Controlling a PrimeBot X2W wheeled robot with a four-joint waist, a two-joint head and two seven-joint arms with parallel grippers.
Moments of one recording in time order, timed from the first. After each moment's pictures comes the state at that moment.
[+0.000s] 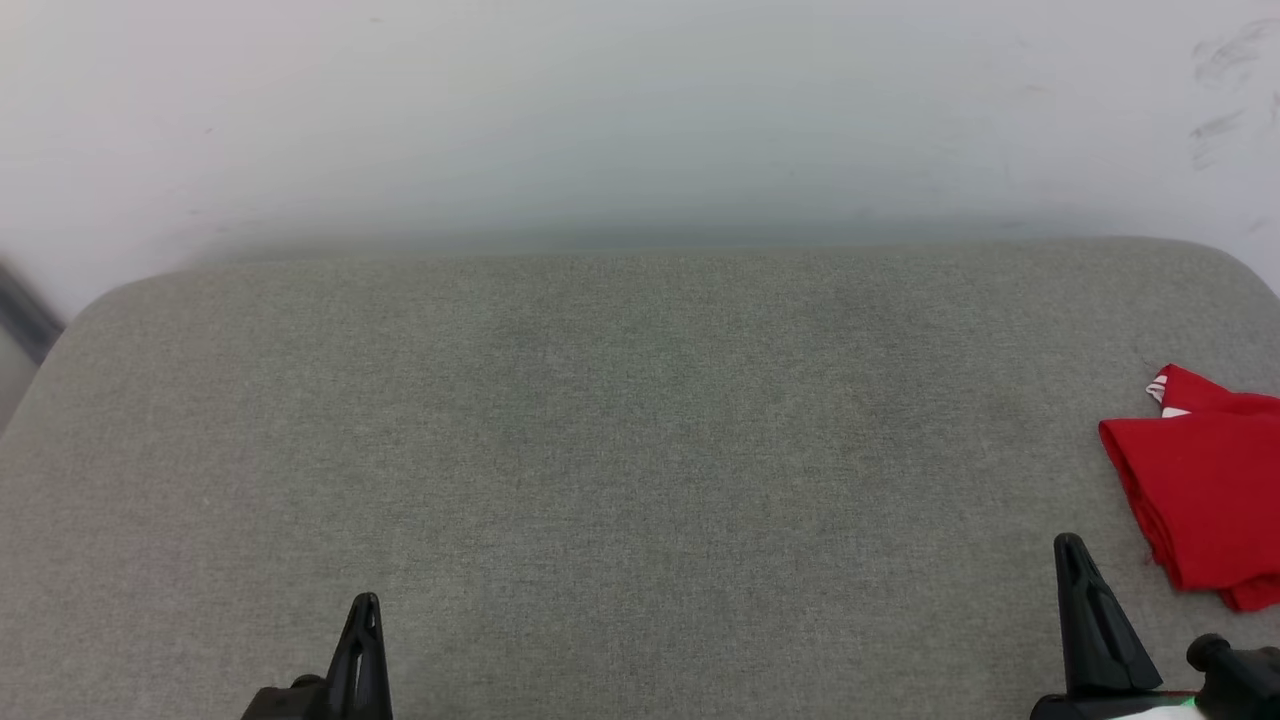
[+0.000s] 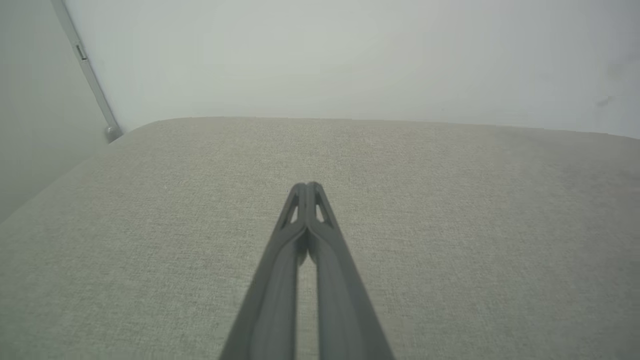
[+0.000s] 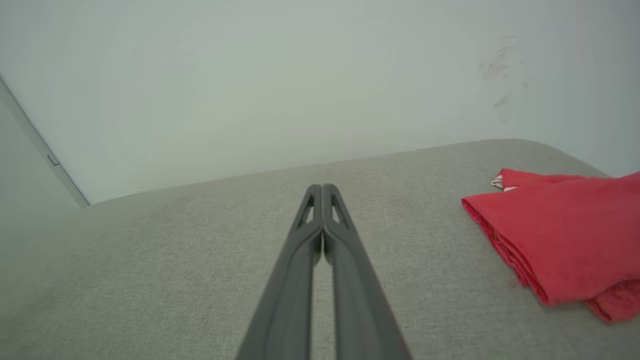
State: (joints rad) left arm 0.20 0.09 -0.09 0.01 -0.14 0.12 -0.25; right arm 0.17 -0.05 -0.03 0.00 0.24 0.13 -0.24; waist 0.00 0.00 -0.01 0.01
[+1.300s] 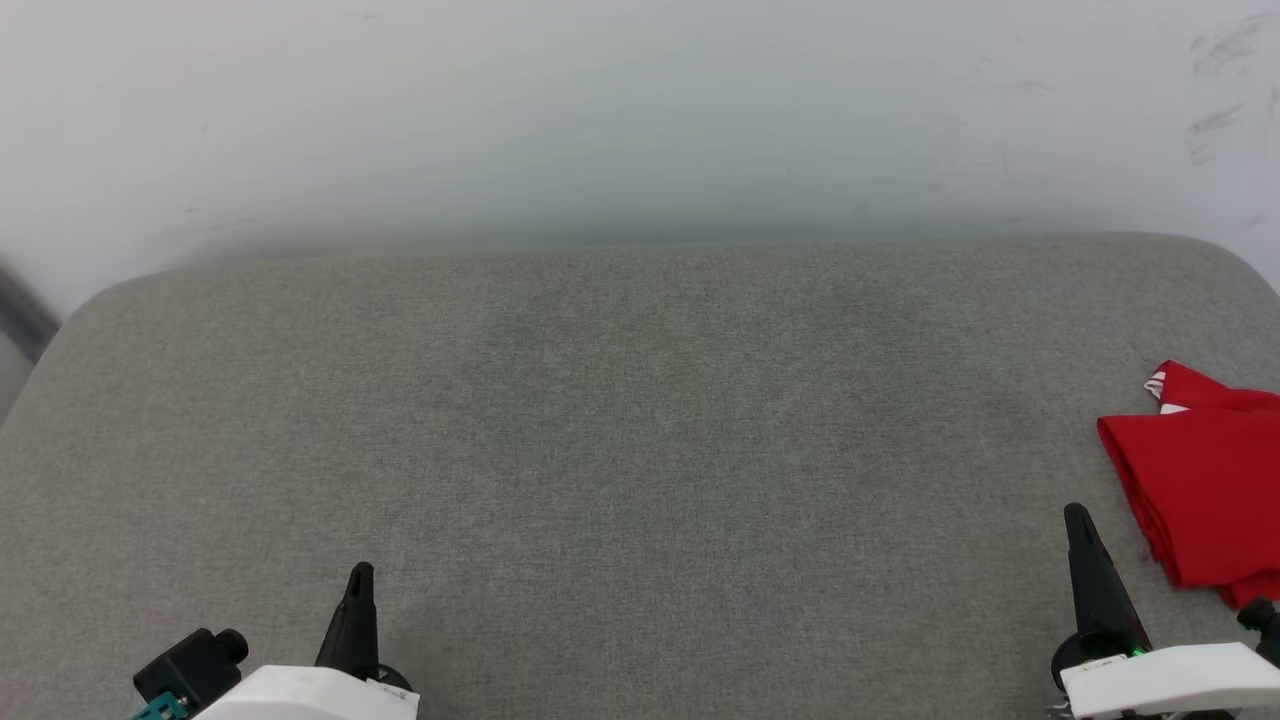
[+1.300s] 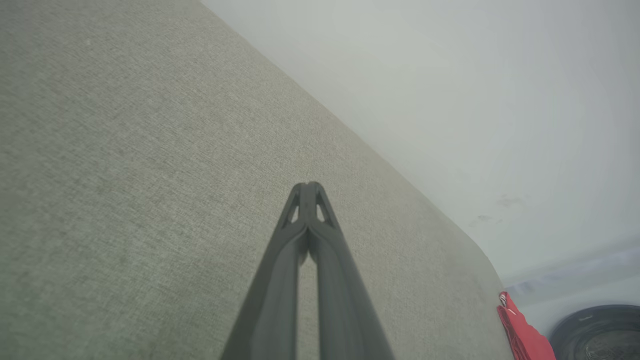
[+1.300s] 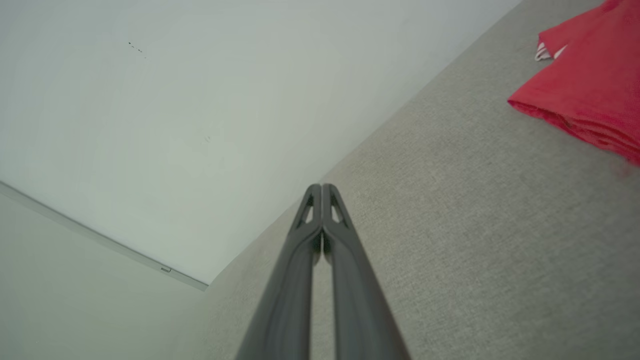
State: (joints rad) left arm 0.07 0.10 -0.04 0.13 -0.84 0.01 -0.12; right arm 0.06 -0.08 -0.03 0.11 0.89 0.13 -0.11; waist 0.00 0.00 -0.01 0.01
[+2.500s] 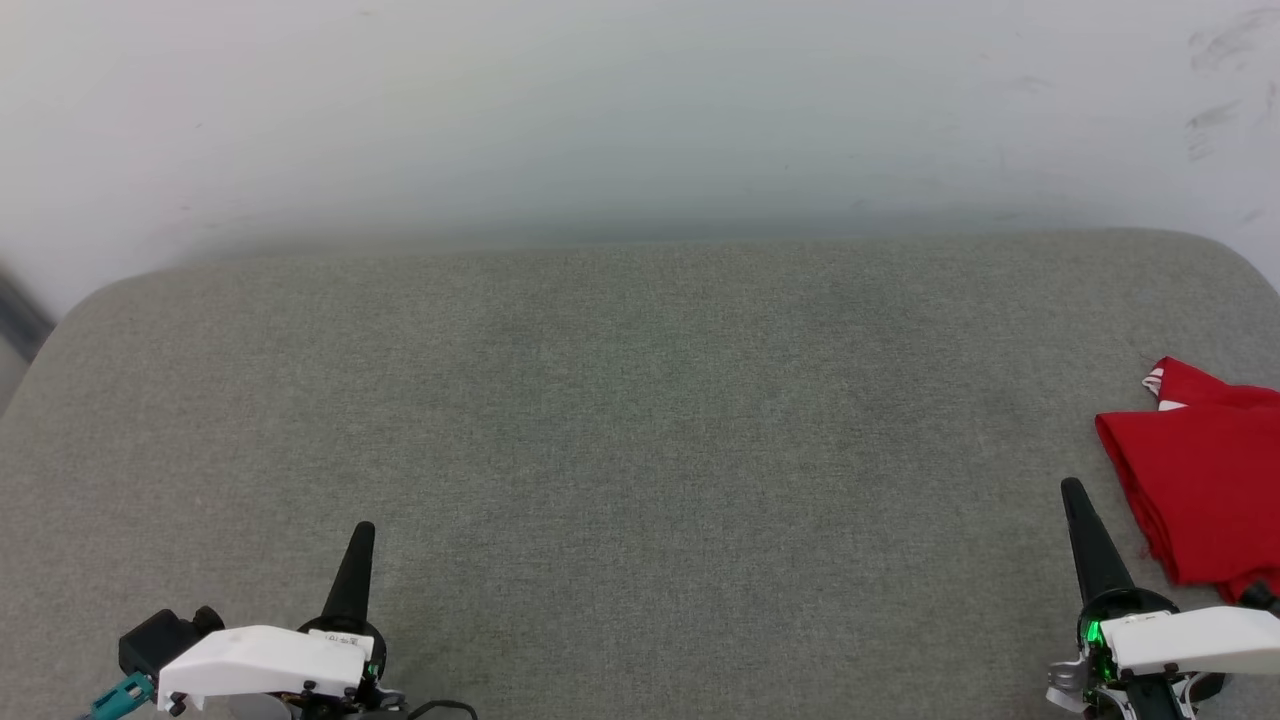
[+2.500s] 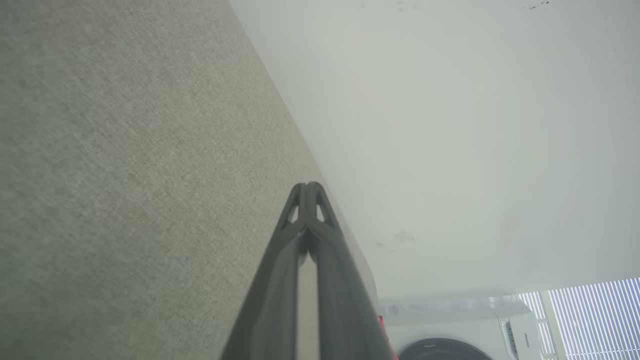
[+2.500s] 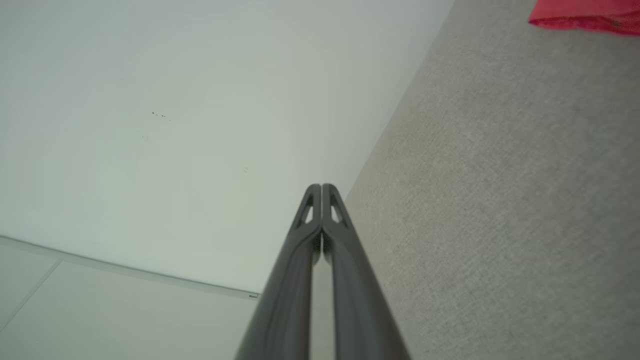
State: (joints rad) left arm -0.02 0.09 0.01 0.19 -1.27 -0.06 -0.02; right arm -0.02 -0.08 -0.05 0.18 1.29 0.13 -0.01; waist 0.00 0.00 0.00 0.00
